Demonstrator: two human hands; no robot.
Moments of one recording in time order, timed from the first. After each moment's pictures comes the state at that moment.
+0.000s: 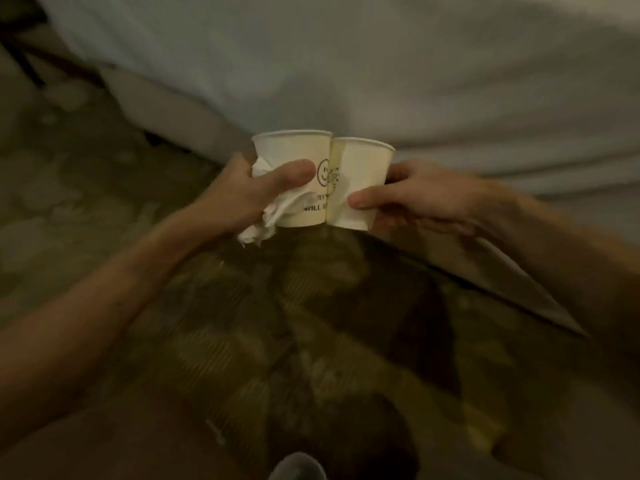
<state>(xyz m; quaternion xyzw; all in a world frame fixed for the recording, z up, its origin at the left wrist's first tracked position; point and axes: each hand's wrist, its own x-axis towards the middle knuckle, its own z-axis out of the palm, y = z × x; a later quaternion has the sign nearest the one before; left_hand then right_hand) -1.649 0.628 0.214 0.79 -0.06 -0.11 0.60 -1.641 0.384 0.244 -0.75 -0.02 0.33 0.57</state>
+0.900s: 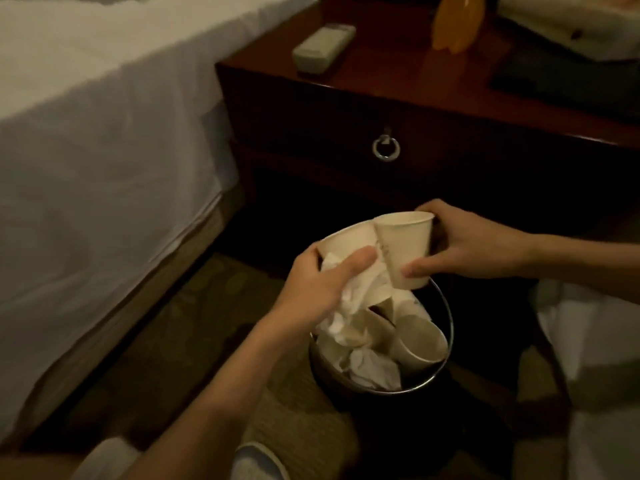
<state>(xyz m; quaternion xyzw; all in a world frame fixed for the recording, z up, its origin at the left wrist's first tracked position) -2.068 0.063 0.215 0.54 -0.52 -0.54 0.39 -2.295 0.021 0.285 -0.71 0.61 -0.05 0.35</state>
